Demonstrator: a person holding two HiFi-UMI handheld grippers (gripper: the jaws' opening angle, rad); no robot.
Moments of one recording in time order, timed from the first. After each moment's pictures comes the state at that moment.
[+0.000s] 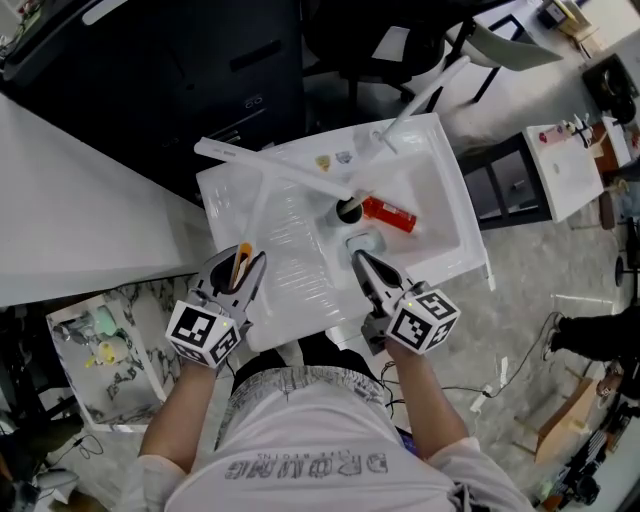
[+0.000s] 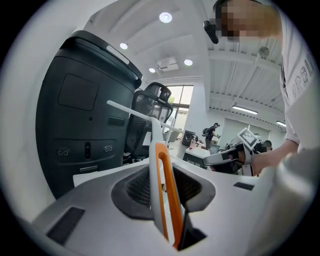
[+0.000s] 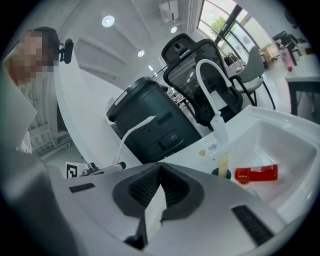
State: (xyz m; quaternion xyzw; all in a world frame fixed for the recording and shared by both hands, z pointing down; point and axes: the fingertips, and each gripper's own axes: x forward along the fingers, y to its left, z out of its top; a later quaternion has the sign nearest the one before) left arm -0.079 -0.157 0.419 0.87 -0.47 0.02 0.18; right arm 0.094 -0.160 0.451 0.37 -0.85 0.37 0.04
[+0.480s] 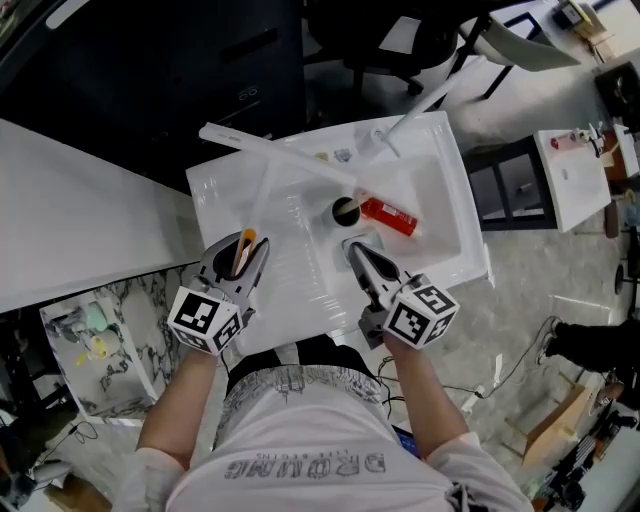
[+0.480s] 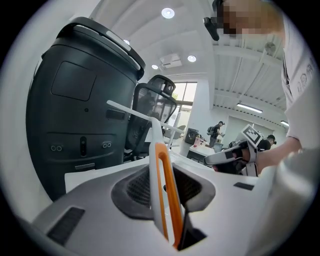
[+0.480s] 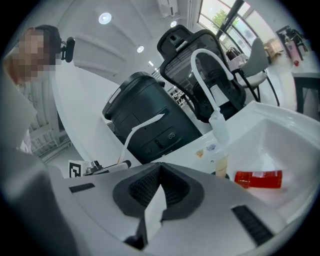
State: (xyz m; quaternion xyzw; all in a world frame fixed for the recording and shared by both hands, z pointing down) left arm -0.060 -0.199 0.444 0.86 -0.48 0.03 0.19; right arm 0.100 -0.195 0.471 0.35 -0.85 0.39 0.05
